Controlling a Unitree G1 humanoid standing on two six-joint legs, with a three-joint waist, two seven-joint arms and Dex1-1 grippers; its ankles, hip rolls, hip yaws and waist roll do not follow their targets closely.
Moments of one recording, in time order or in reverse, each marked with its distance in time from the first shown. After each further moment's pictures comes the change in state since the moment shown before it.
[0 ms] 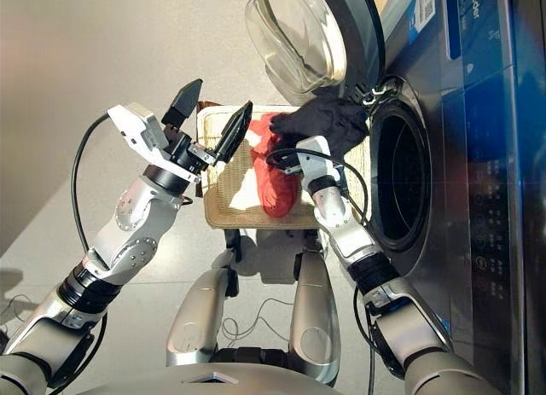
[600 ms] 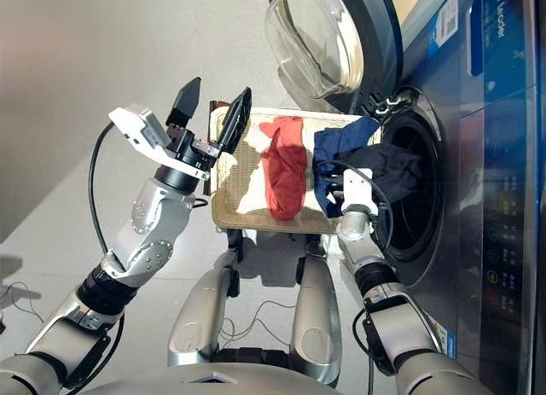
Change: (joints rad) left arm -0.013 -0.061 -0.049 0.023 0.000 -0.036 0.093; right arm -0.076 0.041 -0.192 0.454 0.113 -0.036 -0.237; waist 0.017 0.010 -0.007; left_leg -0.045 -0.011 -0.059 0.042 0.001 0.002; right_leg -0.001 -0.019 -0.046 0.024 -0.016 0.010
